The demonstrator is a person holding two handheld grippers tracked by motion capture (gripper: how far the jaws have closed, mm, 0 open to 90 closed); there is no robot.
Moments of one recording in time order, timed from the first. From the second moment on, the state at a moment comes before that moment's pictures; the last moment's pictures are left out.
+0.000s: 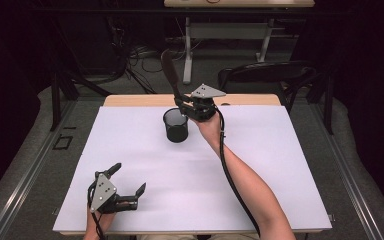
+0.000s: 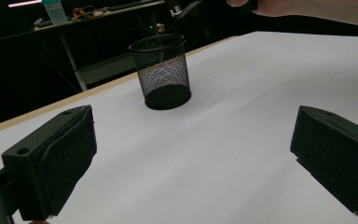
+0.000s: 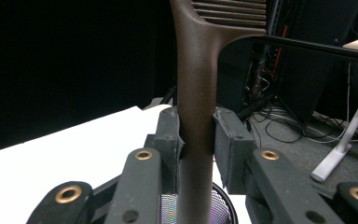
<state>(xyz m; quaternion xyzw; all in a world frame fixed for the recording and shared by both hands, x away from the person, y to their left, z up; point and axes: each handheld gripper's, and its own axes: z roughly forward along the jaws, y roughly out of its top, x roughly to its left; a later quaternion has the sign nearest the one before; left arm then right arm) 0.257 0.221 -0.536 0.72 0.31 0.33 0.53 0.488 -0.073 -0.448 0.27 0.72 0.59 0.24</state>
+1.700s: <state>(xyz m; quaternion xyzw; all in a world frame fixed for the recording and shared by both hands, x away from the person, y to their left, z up) 0.257 0.221 -0.536 0.72 0.31 0.33 0.53 0.499 -0.049 -0.472 0.28 0.73 0.59 0.23</state>
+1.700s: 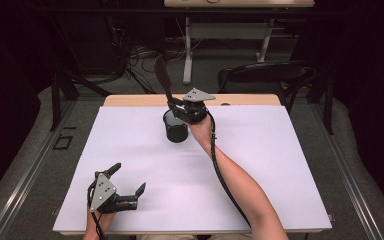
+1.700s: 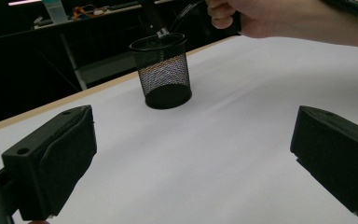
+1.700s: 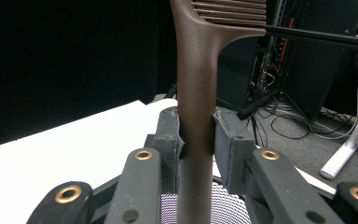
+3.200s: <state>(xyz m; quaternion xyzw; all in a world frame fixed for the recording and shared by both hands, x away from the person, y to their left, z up) 0.257 0.221 -0.536 0.72 0.31 0.33 0.53 0.503 -0.047 -0.497 0.29 0.74 0.57 0.22</state>
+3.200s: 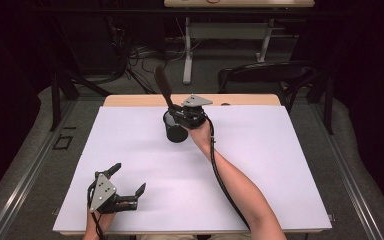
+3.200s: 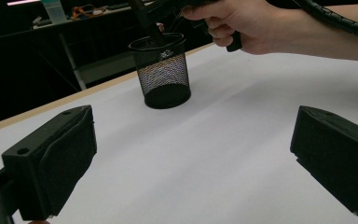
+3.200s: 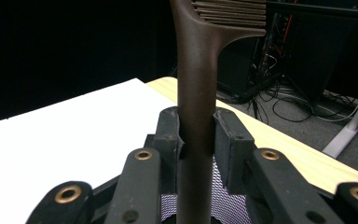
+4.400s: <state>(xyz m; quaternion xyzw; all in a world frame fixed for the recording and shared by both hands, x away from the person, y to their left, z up) 0.257 0.221 -0.537 0.72 0.31 0.33 0.53 0.503 -0.049 -0.509 0.29 0.75 0.55 0.21</state>
